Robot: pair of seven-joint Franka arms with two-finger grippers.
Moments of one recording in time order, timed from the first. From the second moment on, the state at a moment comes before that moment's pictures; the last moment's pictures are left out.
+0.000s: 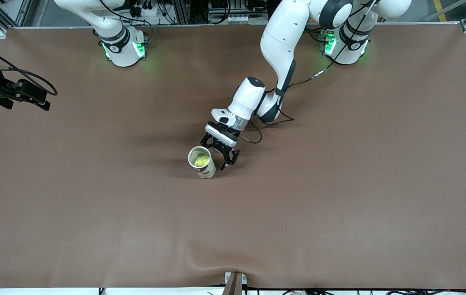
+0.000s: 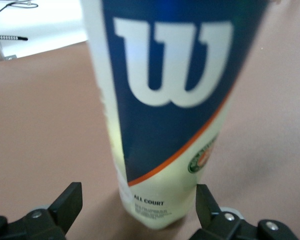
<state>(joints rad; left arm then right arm) -1.06 0.95 0.12 -1.67 -0.56 3.56 0.17 0.04 0.06 0.03 -1.39 0.02 1.42 0.13</state>
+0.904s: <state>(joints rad) -1.09 0.68 0.09 -1.97 -0.79 3.33 0.17 0.01 0.08 0.04 -1.39 0.02 1.43 0.13</state>
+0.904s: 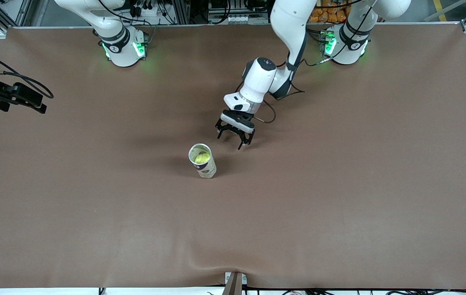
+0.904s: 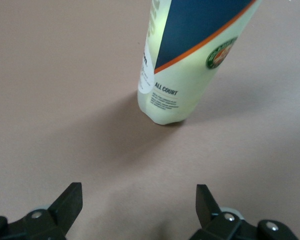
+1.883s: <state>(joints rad) -1.01 0.48 0.52 -1.73 -0.71 2.34 0.17 -0.09 0.08 0.03 -1.38 0.01 1.41 -0.03</state>
